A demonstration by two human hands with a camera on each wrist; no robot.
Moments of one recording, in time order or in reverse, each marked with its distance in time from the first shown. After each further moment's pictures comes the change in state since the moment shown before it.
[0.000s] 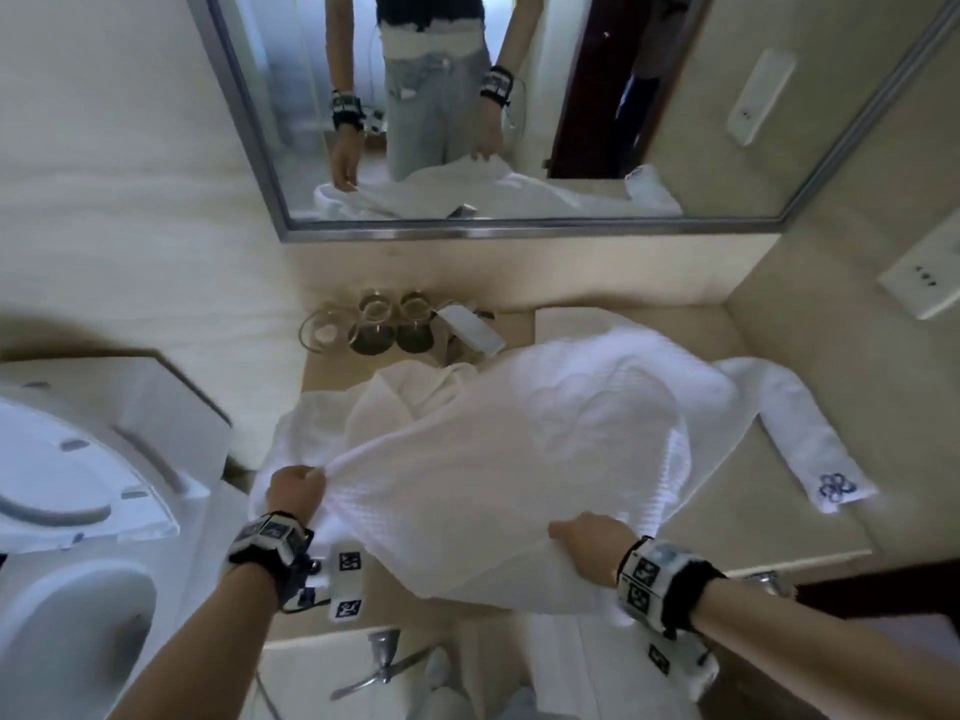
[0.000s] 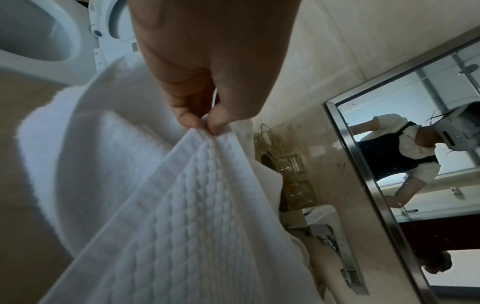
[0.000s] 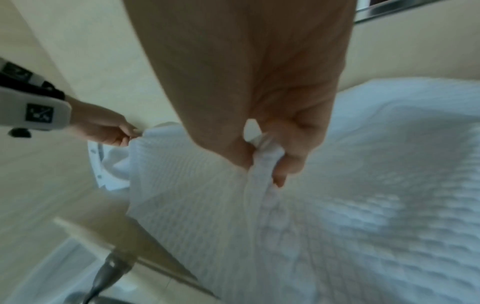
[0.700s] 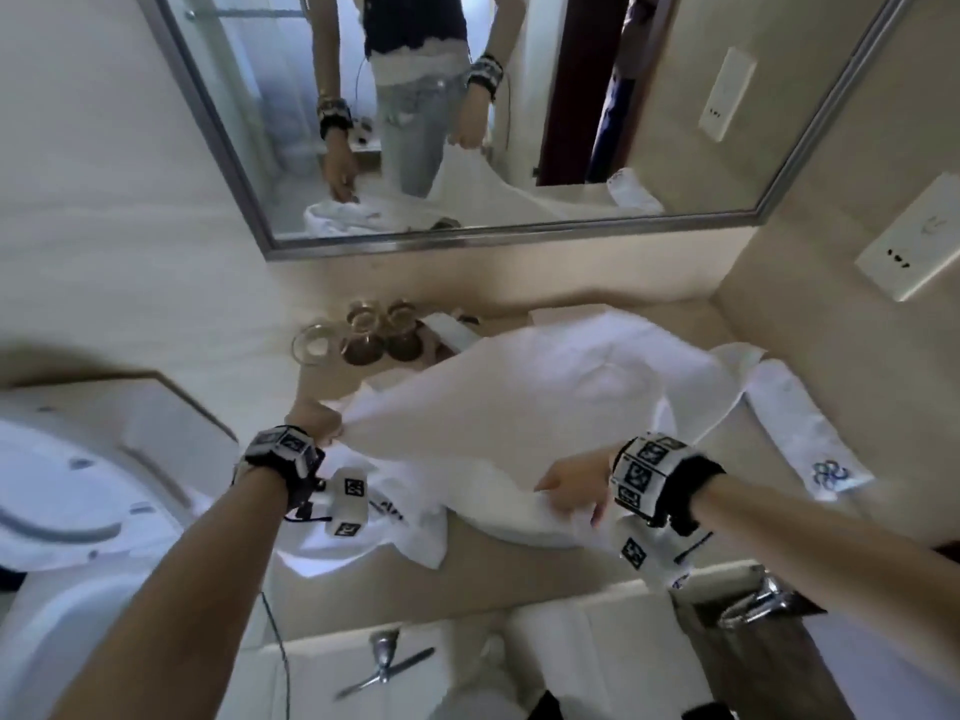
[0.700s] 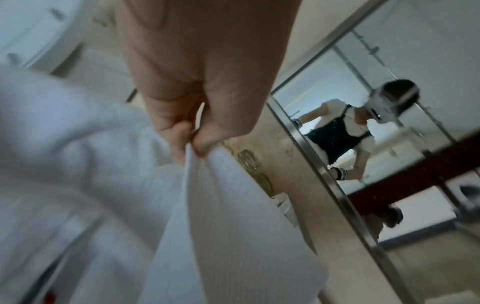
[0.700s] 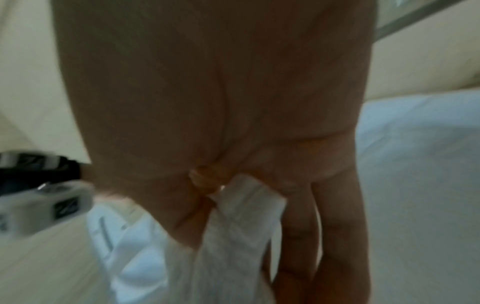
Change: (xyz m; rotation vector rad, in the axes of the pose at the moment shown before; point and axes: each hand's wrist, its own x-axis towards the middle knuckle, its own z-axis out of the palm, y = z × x) left_hand 0.024 0.104 -0.004 0.244 -0.057 0.005; right_hand -0.013 0.015 -0.083 0.374 -0.206 -0.061
